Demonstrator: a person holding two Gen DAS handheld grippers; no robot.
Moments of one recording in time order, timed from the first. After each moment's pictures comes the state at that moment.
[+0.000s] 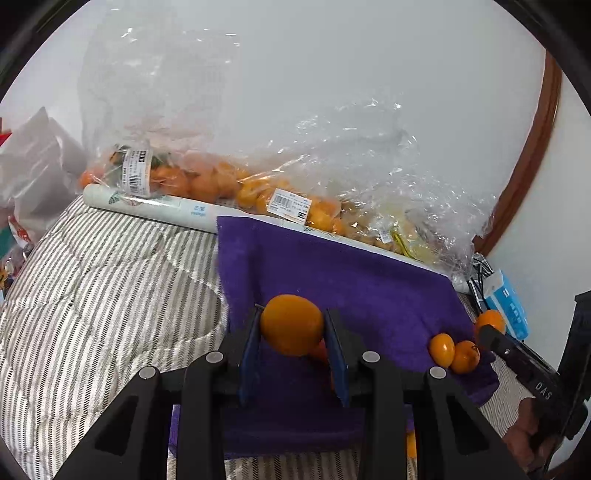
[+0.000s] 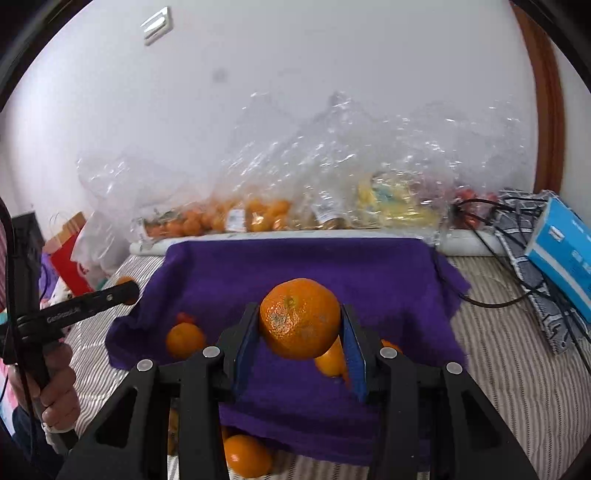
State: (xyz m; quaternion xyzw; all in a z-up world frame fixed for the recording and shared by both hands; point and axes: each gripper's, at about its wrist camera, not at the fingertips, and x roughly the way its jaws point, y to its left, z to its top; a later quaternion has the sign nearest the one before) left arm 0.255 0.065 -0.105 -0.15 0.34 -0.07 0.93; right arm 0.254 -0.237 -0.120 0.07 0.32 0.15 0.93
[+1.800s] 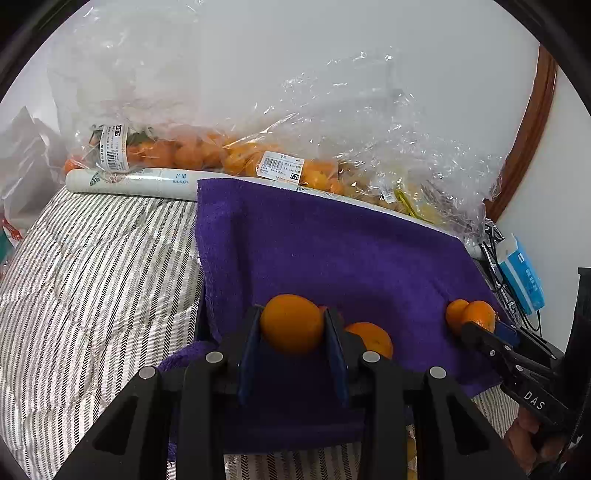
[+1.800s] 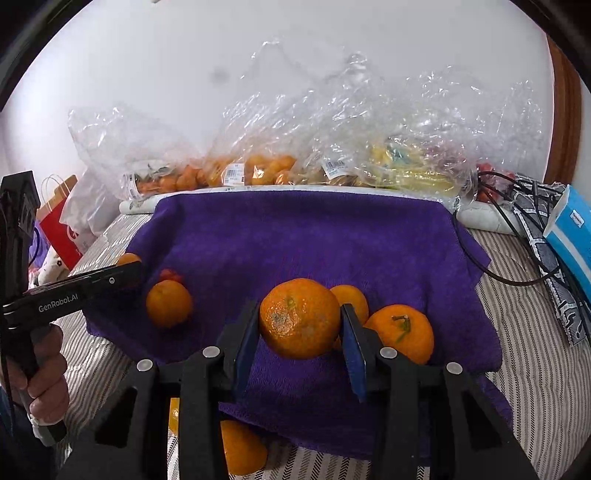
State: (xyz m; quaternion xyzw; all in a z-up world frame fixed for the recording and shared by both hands) left arm 0.264 0.040 -0.128 -0.11 0.38 -0.08 0.91; right arm 0.264 -0.212 -0.151 0.03 0.37 0.15 0.91
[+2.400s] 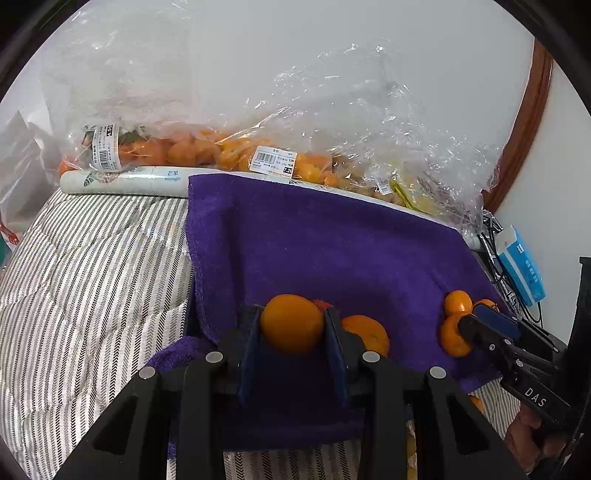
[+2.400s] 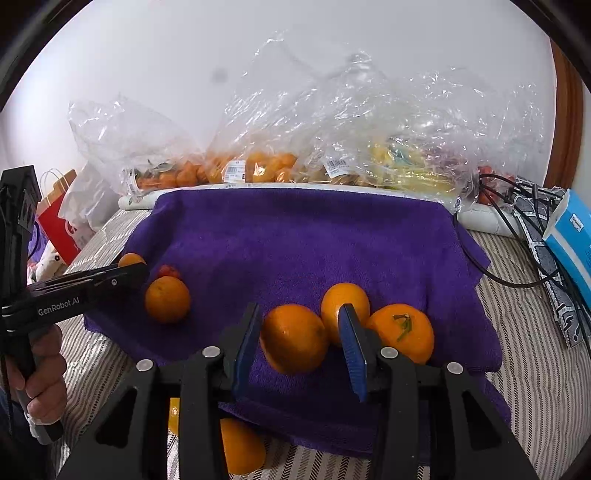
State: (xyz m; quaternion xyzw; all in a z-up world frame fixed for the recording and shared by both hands) left arm 0.264 0.034 -0.129 -0.09 0.39 -0.08 0.91; right arm 0.263 -0.210 -0.151 0.02 0.37 0.15 0.91
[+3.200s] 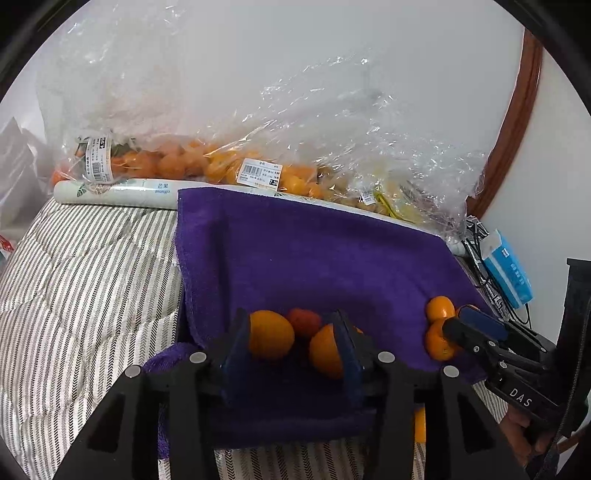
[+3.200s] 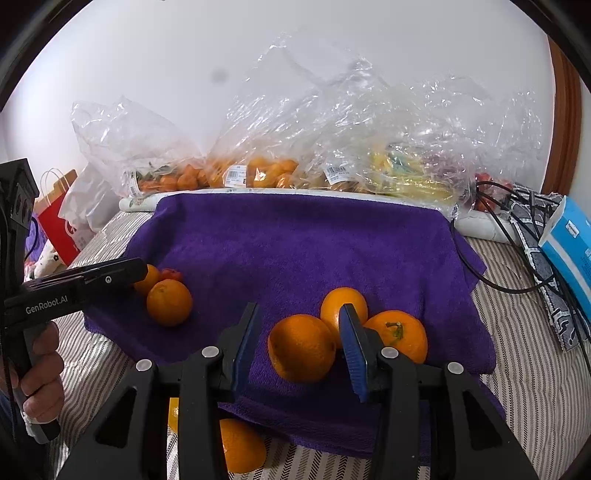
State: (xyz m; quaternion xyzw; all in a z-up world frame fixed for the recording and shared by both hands) left arm 0.259 0.032 -0.120 -0.10 0.37 -0.11 0.92; right arm 0.259 -0.209 -0.148 0.01 0.36 0.15 0.92
